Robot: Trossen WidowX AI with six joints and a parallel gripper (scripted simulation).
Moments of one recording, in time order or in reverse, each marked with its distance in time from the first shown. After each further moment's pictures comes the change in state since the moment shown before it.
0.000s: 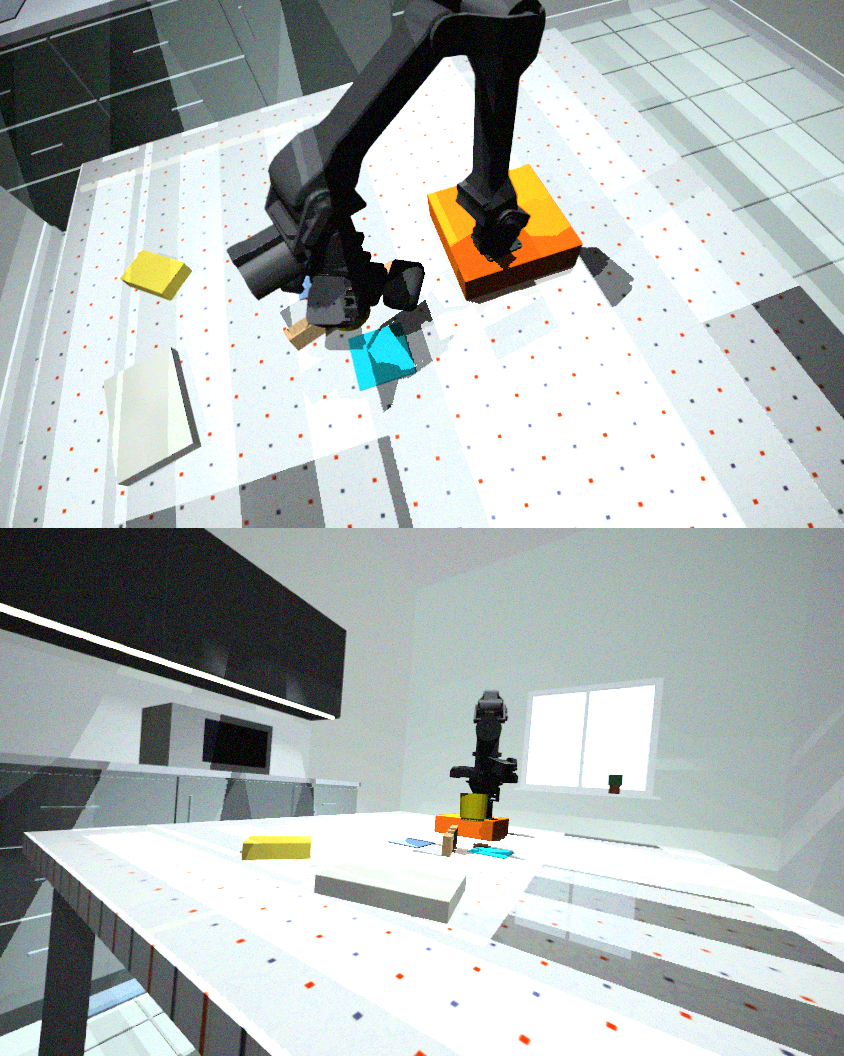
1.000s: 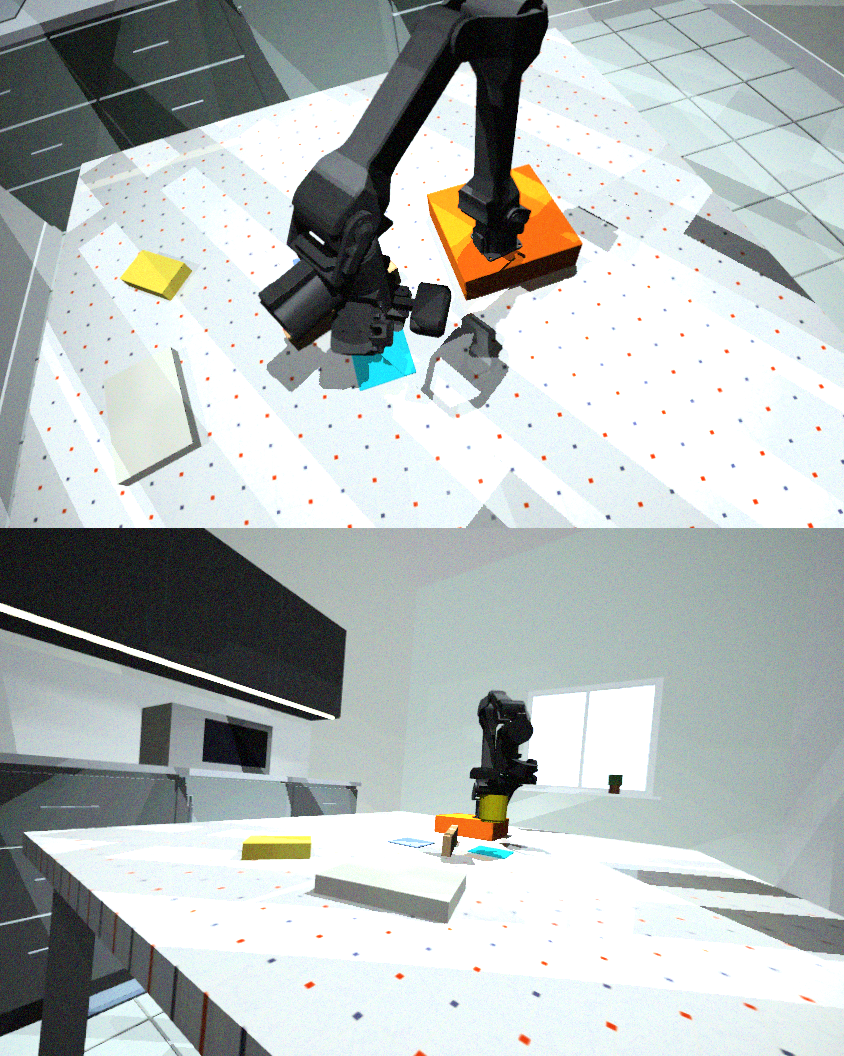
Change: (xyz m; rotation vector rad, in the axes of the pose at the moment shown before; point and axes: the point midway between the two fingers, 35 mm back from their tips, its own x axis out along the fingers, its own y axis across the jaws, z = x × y) arm 0.000 0.041 0.029 -0.001 0.001 0.002
